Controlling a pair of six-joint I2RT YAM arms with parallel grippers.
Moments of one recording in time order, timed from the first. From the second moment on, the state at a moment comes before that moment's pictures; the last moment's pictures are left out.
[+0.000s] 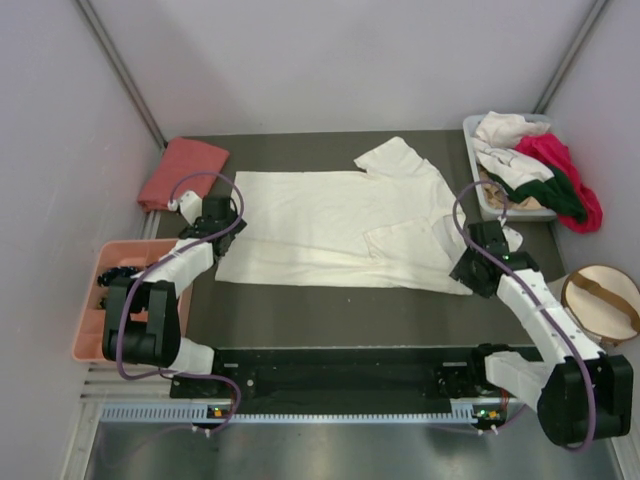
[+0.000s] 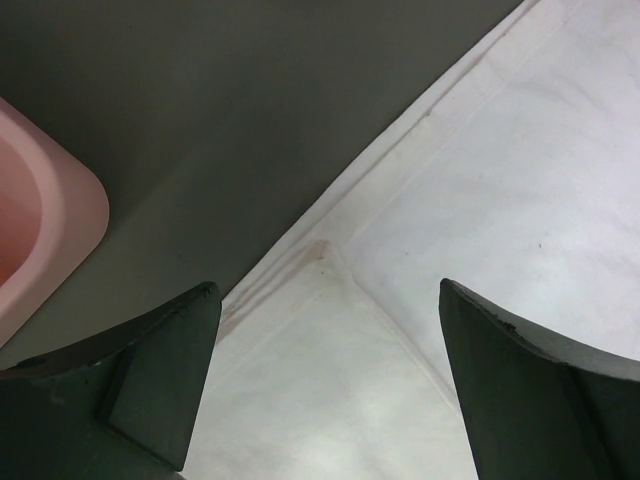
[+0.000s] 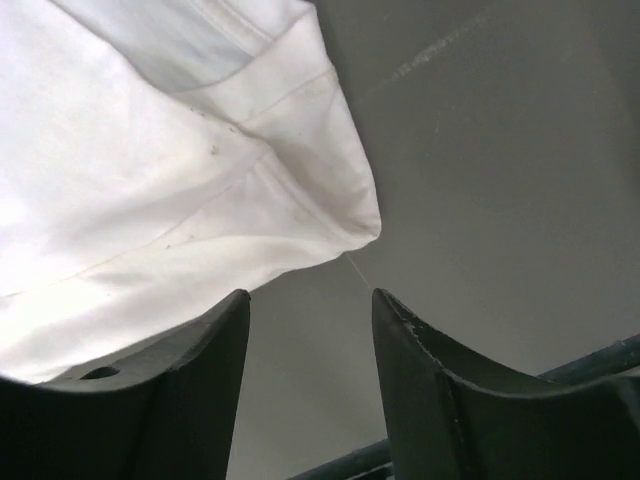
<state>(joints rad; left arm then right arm) -0.11 1.44 0.79 -0.15 -0.45 -0.81 0.13 1.04 0.68 -0.75 0.26 0.70</state>
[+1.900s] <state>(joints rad) -0.13 1.80 1.24 -0.12 -0.38 -0.55 0.11 2.63 2.42 -0.35 -0.16 0.18</state>
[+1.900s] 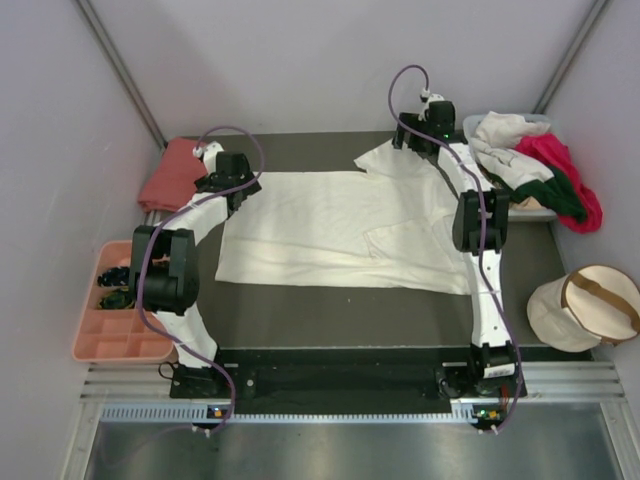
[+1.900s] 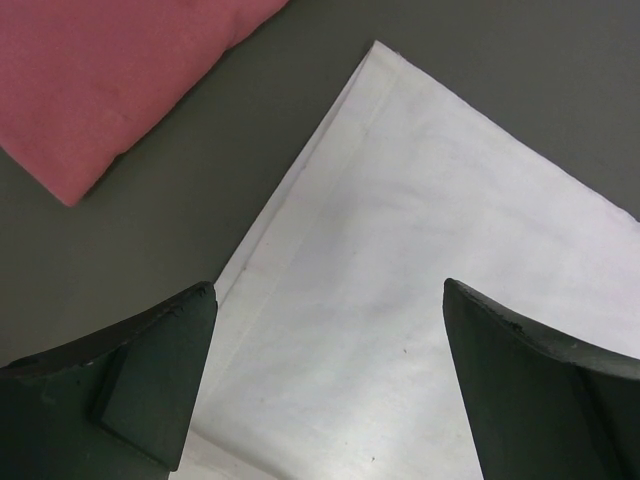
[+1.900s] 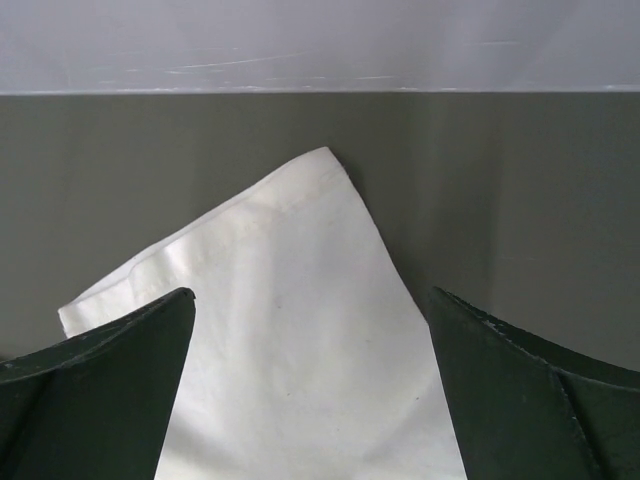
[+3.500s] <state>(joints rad) -0.13 1.80 1.20 -0.14 -0.40 -0.58 -0.03 2.73 2.44 -0.30 -0.67 0.58</state>
